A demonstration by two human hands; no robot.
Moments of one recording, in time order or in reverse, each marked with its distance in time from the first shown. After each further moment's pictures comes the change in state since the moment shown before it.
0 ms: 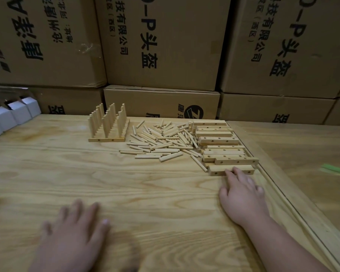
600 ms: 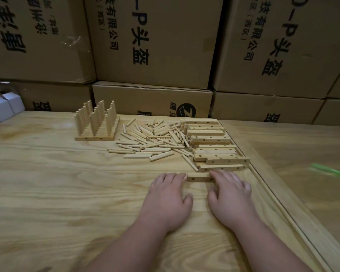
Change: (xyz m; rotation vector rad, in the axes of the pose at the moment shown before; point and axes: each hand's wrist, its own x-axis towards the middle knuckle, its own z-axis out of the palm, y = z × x) left_hand 0.048 0.205 0.039 -0.216 0.048 0.522; right_hand -0.002 0.002 0.005 0.110 0.167 -0.190
